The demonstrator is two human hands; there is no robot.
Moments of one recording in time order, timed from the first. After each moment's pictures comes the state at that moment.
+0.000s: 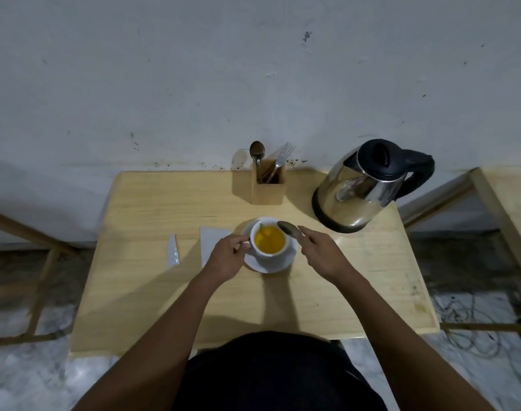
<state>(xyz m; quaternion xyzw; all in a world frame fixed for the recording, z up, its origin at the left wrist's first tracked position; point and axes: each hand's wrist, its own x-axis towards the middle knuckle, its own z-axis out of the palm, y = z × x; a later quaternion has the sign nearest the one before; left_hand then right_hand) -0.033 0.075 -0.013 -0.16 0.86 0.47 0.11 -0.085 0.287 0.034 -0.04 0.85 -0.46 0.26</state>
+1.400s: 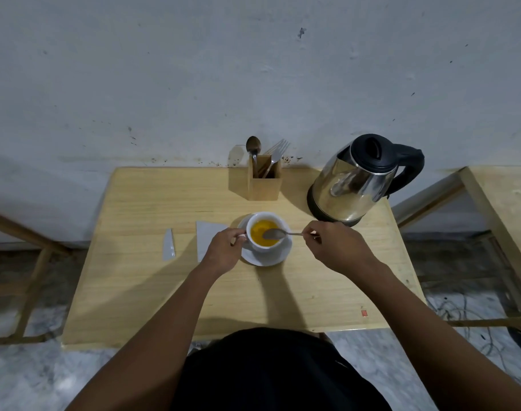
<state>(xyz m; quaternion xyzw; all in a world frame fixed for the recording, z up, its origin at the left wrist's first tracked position) -0.030 0.080 -0.016 -0.16 0.86 0.47 0.09 -0.077 0.313 0.070 -0.19 0.97 -0.12 0.11</state>
